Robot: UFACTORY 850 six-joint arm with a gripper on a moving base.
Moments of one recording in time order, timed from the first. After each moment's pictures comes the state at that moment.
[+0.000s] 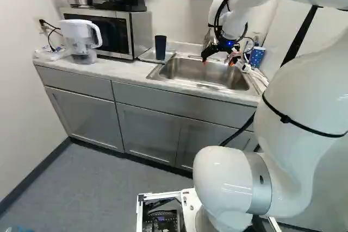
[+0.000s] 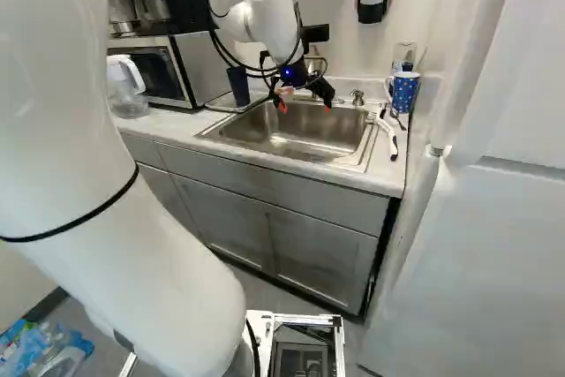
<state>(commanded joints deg) -16.1 0.7 -60.6 -1.8 -29.7 -2.4</state>
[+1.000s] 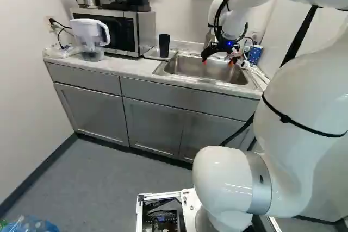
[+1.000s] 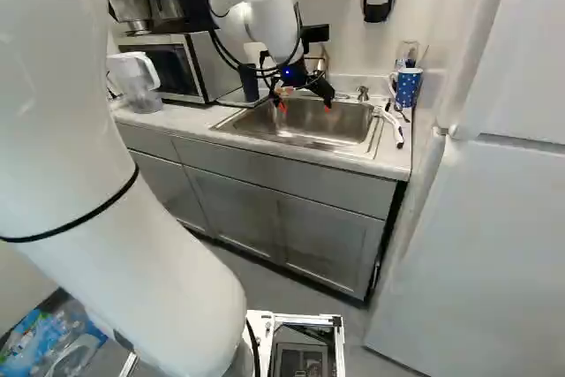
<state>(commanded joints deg) -16.1 0.7 -60.6 -1.8 -29.7 -2.4</state>
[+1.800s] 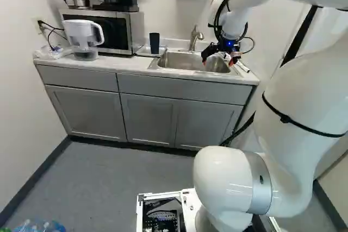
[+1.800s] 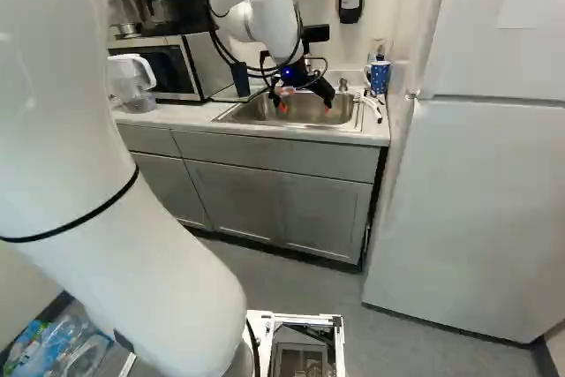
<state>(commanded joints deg) -16.1 0.7 -60.6 -1.8 -29.7 -2.4</state>
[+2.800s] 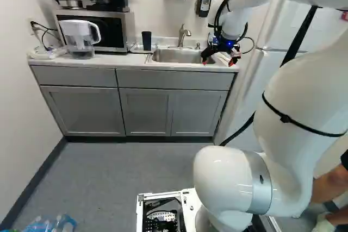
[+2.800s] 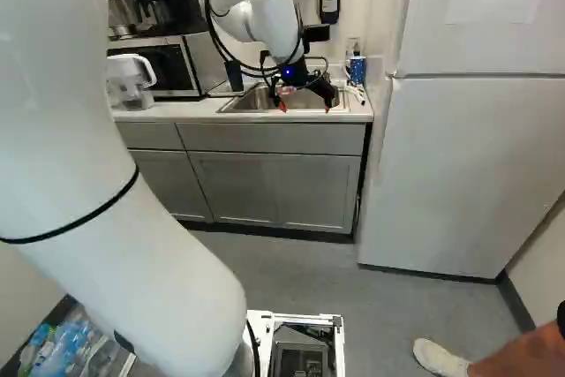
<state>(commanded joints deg) -16.1 0.7 -60.6 -1.8 -29.7 -2.4</state>
